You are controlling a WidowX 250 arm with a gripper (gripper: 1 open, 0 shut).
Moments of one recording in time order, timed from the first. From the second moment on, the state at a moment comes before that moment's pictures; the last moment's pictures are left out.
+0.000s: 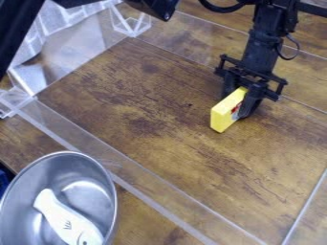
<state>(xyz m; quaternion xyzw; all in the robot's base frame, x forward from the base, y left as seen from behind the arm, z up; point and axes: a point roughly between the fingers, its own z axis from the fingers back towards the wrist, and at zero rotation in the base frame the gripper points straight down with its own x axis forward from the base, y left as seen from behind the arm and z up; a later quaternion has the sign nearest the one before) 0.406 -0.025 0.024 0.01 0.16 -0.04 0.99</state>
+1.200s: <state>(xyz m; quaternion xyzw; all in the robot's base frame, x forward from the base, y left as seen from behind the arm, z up) 0.396 -0.023 0.034 -0.02 0.17 -0.06 0.98</state>
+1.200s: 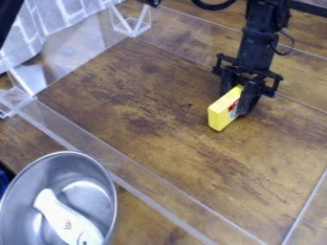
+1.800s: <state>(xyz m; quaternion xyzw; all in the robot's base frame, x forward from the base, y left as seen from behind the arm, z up) 0.386 -0.007 0.110 -0.02 0.11 -0.05 0.99</state>
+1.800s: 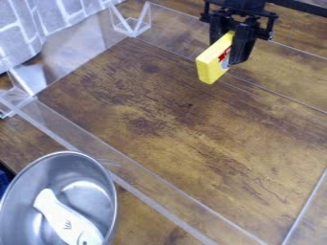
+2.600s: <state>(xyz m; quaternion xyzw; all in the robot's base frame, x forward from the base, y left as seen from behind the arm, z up) 0.283 0.081 0.118 -0.02 0.11 0.03 0.99</state>
